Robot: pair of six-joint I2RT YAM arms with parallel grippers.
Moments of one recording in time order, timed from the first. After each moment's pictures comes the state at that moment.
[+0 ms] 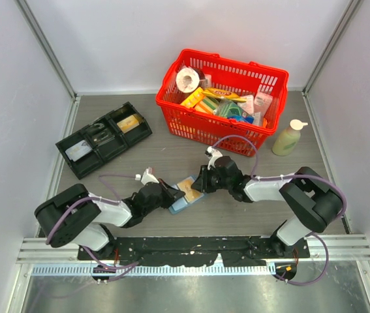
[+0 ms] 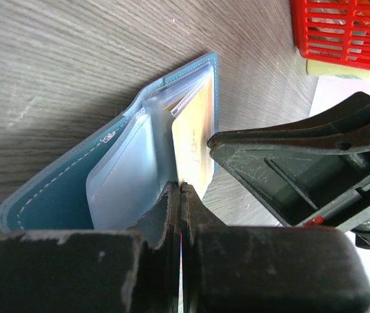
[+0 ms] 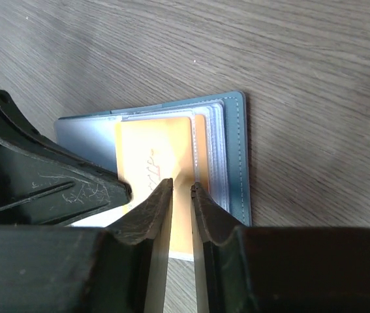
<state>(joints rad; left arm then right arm) -0.89 1.45 0.24 0.70 -0.17 -1.37 0.73 1.56 0.54 0.42 -0.23 0.59</state>
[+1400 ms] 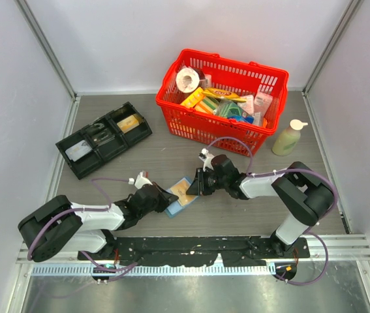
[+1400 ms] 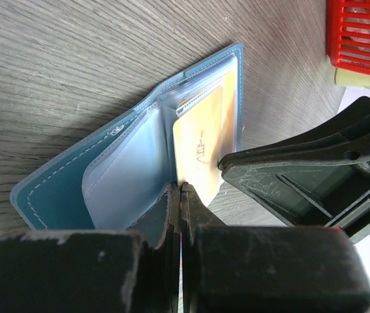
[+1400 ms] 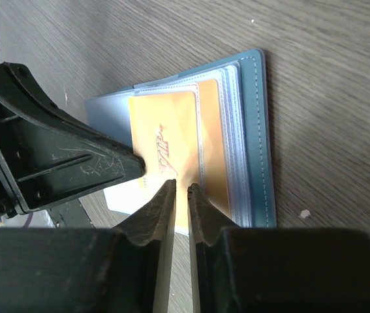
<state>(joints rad) -0.89 1.26 0.21 0.44 -0.21 -1.41 0.72 1.64 0.58 0.41 -0.44 0.66</state>
